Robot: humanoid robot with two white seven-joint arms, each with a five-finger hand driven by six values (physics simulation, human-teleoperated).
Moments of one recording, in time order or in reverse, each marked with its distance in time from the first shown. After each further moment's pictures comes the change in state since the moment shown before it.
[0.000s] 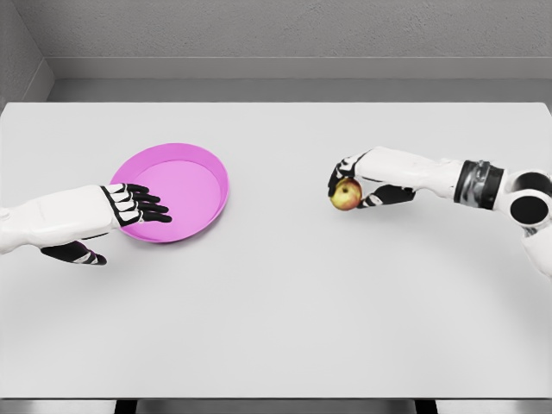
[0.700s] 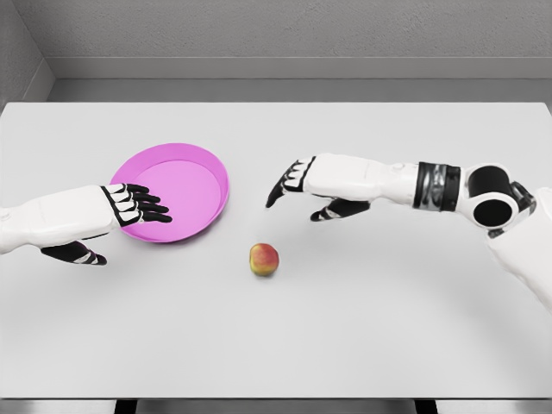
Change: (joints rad) left arm 0.000 0.000 0.000 0.000 0.000 0.000 0.000; right arm -0.026 0.027 0.015 -0.145 0.001 -0.001 0.000
